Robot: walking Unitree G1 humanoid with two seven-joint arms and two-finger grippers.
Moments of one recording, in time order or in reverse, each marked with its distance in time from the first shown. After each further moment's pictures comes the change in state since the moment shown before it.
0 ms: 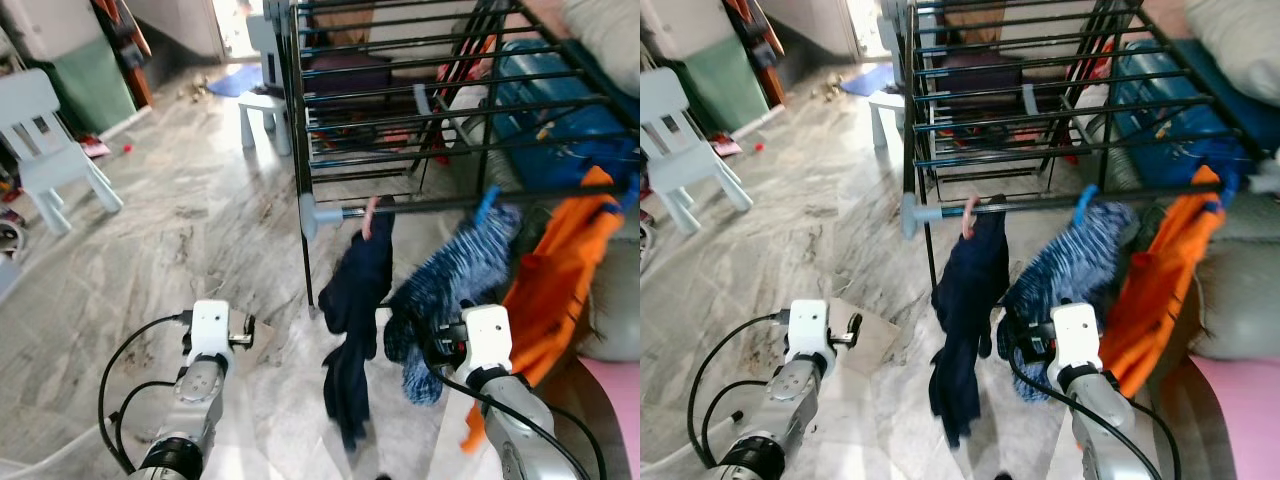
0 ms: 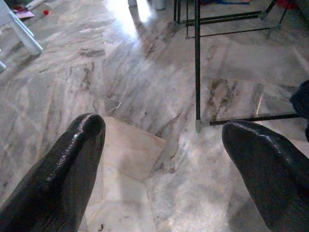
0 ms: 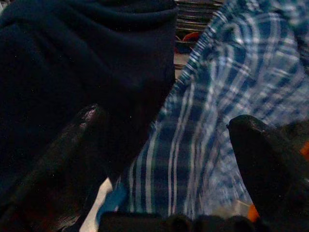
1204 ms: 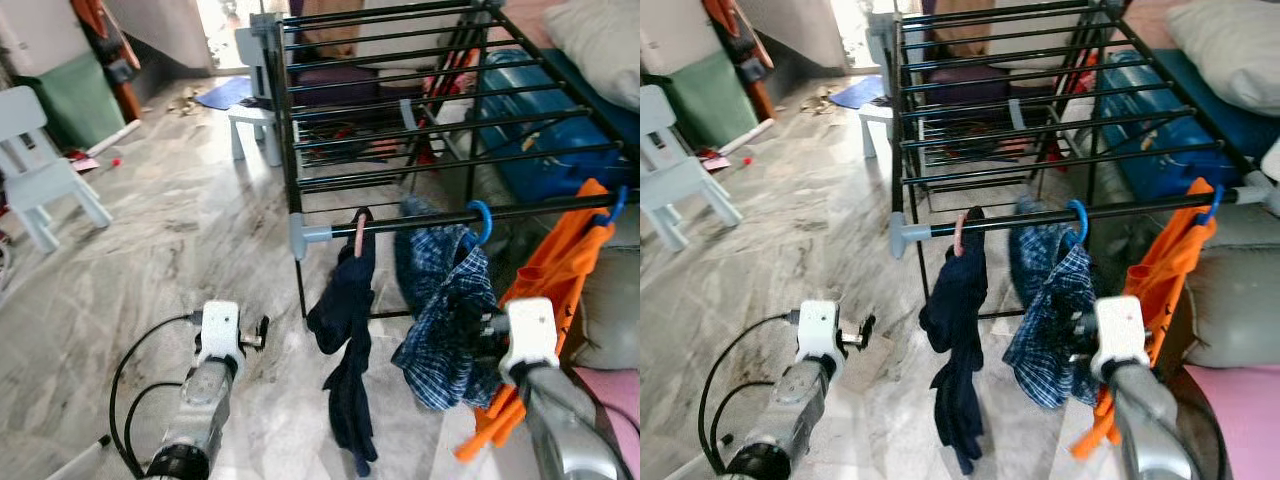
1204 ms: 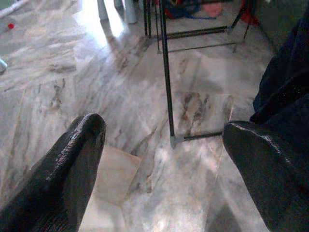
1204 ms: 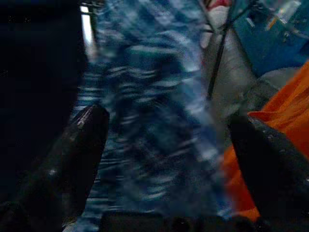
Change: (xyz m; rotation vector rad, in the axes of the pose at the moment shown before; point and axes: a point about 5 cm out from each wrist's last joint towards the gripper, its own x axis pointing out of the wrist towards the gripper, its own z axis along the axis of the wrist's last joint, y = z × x) left arm -0.002 -0.015 0.008 -0.028 -0.035 -0.083; right arm -0.005 -0.047 -0.003 -0.073 0.050 -0.131
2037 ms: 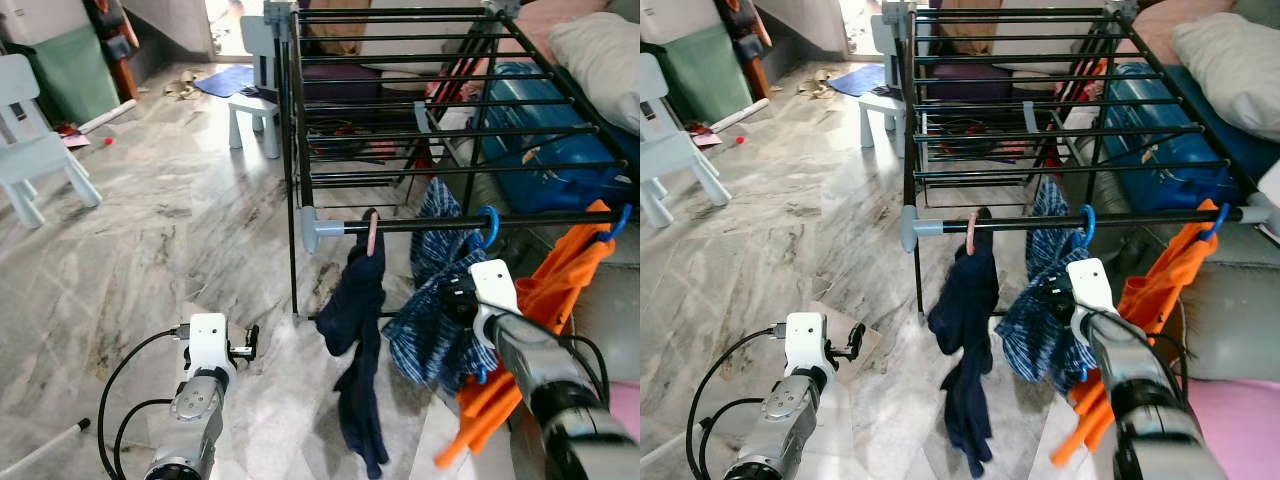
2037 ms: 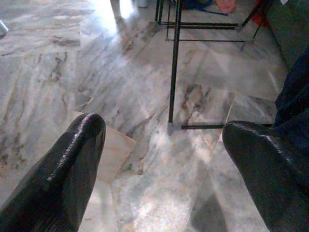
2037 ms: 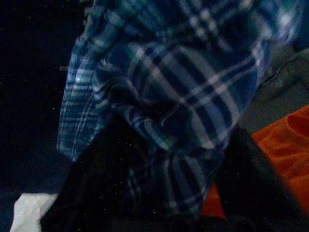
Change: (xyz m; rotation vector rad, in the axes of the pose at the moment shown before) left arm -0.016 0.008 -0.016 -0.045 0.041 0.034; right arm 0.069 -0.005 0.012 -0.016 0.267 0.059
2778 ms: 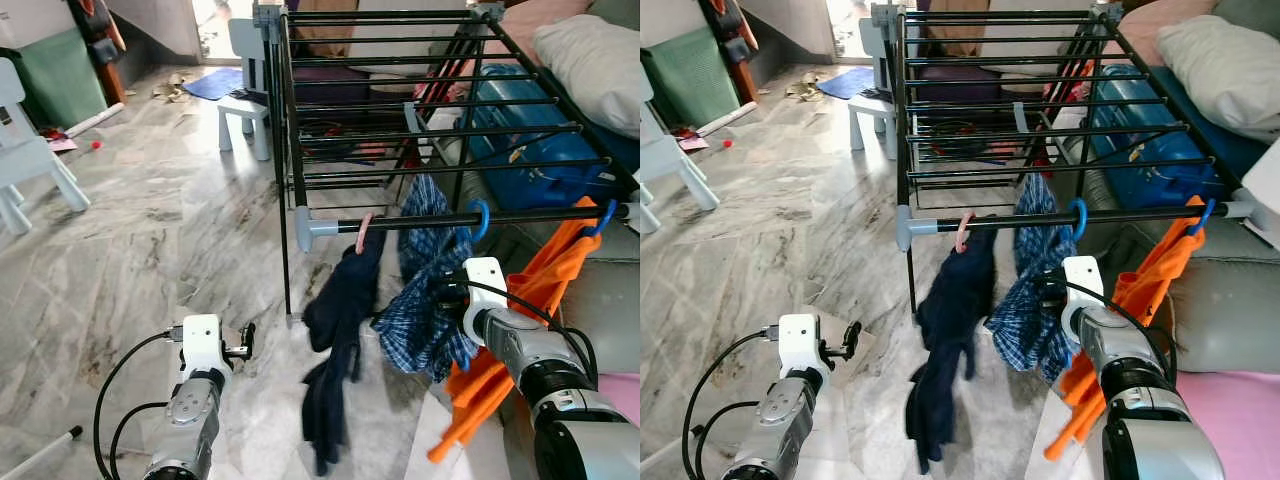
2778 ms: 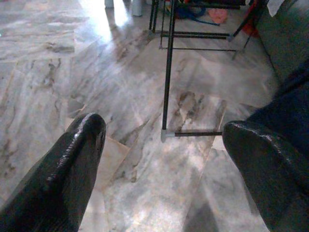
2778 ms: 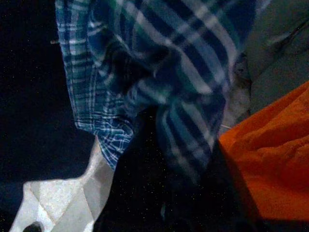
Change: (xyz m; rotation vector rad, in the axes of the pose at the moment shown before) left arm -0.002 0.003 -0.001 -0.025 -0.031 -0.007; right arm 0.009 0.011 0.004 0.169 0.145 0.062
